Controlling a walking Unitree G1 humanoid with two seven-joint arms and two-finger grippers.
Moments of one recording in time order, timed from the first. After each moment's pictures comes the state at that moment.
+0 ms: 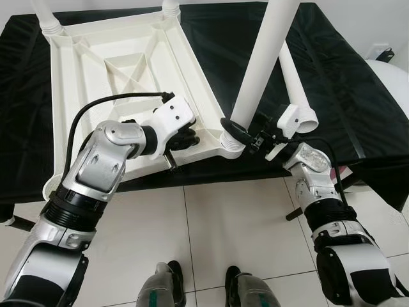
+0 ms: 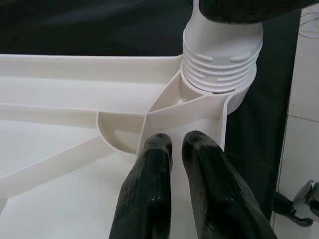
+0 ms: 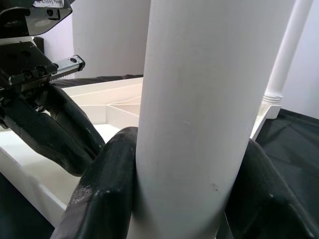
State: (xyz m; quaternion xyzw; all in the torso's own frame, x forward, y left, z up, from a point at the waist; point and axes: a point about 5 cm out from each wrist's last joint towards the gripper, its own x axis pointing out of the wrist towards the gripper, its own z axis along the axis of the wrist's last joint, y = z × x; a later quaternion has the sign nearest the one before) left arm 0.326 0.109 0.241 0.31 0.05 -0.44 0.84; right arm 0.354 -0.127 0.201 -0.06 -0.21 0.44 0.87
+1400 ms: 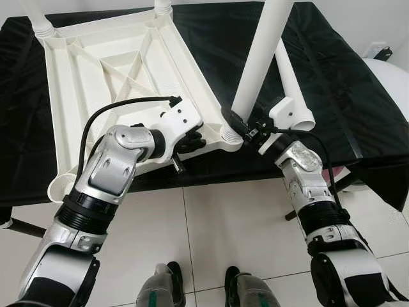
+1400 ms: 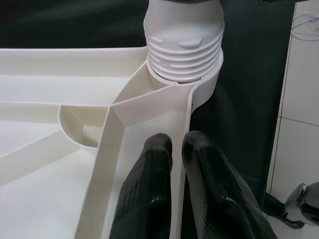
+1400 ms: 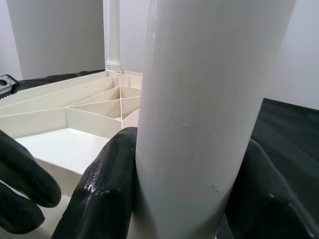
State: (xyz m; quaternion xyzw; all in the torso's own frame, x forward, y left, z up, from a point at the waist) left arm 0.326 0.101 0.229 0.30 0.06 -0.44 0.85; right arm 0.357 -0.119 0.204 -0.04 -0.20 0.34 0.92
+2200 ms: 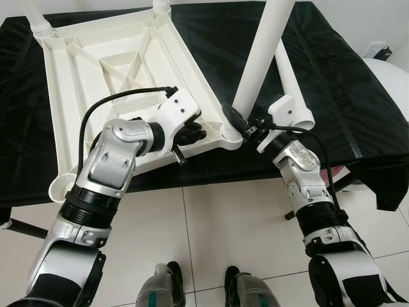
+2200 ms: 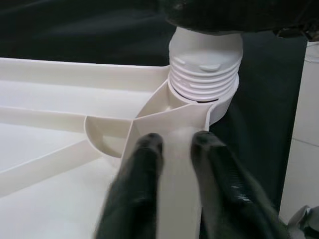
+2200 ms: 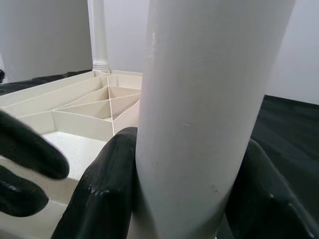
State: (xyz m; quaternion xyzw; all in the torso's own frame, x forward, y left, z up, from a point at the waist) left arm 0.333 0.106 0.243 0.27 0.05 -0.42 0.87; right arm 0.358 -0.116 0.207 -0.03 -0.20 0.32 0.93
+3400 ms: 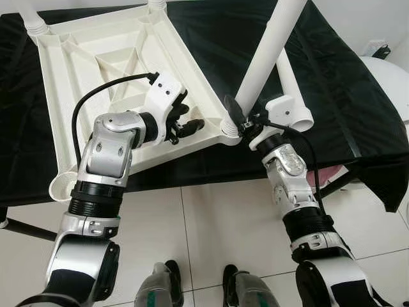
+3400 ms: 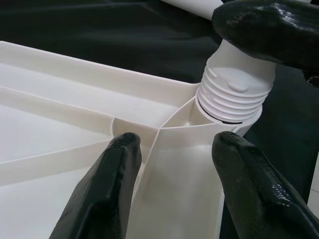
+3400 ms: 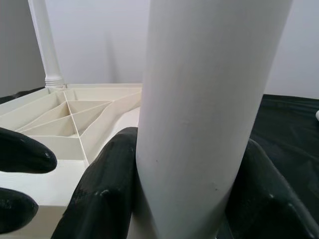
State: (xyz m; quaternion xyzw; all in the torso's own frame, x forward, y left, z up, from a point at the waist) left arm 0.345 0.116 0.252 0.19 0.04 -0.38 0.91; right arm 0.356 -0.103 0.210 0.03 -0.23 0.22 0.95
